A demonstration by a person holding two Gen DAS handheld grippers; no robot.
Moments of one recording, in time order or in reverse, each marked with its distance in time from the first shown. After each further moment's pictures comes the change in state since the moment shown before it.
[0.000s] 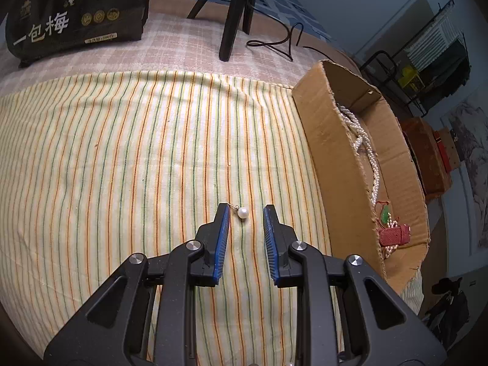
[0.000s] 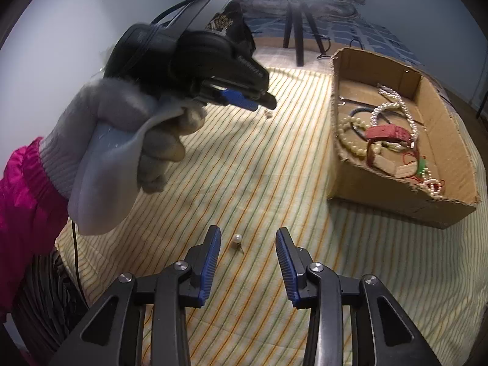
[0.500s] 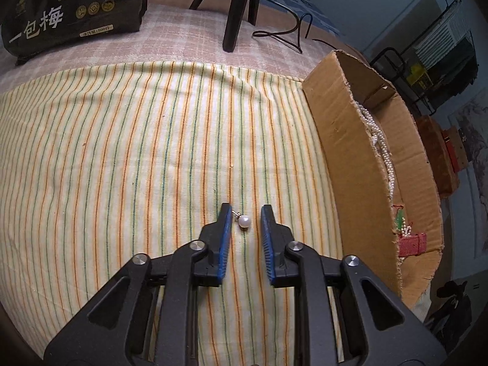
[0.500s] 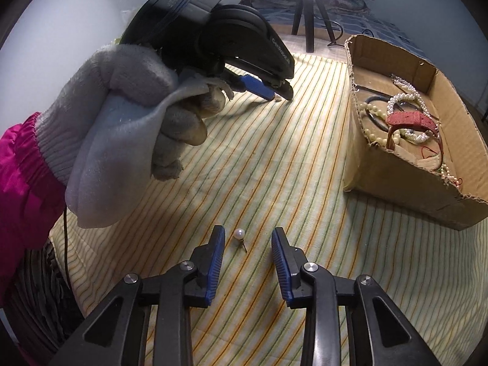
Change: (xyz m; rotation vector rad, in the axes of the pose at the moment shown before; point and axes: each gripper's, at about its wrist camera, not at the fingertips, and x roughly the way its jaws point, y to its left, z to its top) left arm 0.022 -0.002 0.004 0.001 0.014 0.049; right arm 0.028 0.000 -0.001 -0.029 0.040 0.004
